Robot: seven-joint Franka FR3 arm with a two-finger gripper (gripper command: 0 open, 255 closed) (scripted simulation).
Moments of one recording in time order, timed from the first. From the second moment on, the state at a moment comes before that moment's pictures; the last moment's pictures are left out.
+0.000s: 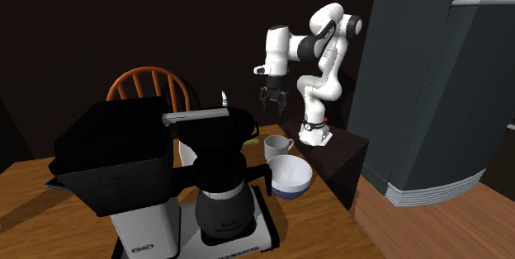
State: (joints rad) arm -0.01 -0.61 0.05 -2.57 0.10 2.07 0.01
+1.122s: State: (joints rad) arm -0.02 -0.31 0.08 -2.69 0.12 2.48 0.04
